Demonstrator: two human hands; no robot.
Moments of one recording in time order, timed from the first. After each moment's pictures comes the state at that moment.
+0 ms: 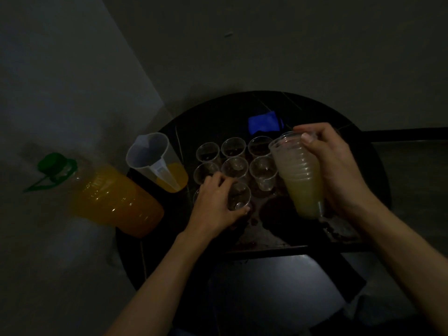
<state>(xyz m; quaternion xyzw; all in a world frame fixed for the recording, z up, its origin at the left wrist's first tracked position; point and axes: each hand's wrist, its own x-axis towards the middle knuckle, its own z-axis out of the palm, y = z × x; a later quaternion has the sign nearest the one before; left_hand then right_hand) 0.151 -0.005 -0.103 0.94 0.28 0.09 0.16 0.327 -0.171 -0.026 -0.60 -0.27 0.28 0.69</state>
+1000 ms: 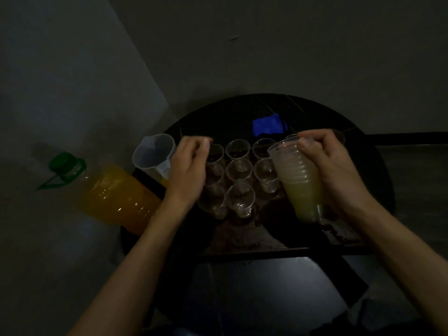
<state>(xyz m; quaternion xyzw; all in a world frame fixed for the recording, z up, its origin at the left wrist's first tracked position) 0.155 0.026 -0.028 0.81 0.32 0.31 0.38 0.323 -0.168 -0.029 -0.58 -0.27 0.31 0.70</state>
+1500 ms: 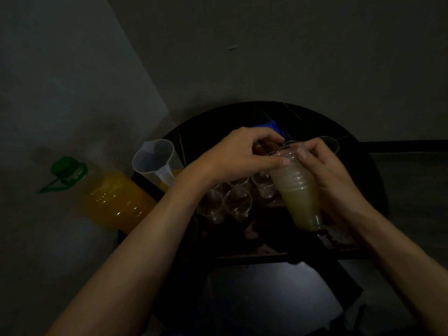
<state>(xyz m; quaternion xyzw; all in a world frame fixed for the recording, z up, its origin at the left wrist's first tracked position) 0.223 -0.001 0.031 0.91 0.12 0.04 0.39 0.326 -0.171 -0.033 -0.54 -0.28 0.36 0.71</state>
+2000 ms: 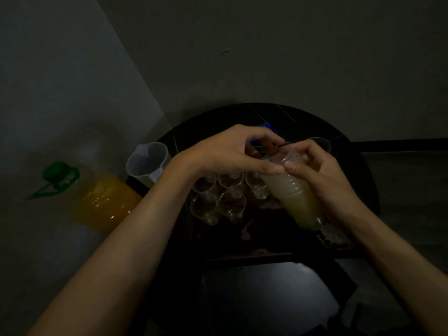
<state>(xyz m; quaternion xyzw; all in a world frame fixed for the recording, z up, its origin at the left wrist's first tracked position) 0.228 0.003 0.055 0.91 0.08 -0.06 0.41 0.332 -0.180 -0.033 -0.55 -0.32 0.33 0.70</state>
